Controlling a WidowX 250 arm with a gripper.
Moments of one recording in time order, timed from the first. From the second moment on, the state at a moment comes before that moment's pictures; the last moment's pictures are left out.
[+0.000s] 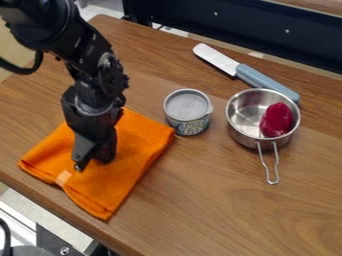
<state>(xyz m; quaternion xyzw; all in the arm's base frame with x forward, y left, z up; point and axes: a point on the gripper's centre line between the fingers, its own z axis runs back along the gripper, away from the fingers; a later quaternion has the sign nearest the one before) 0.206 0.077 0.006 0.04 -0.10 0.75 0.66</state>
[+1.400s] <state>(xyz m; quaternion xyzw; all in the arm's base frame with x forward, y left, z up) 0.200 -0.035 0.003 0.01 -0.09 0.74 0.67</state>
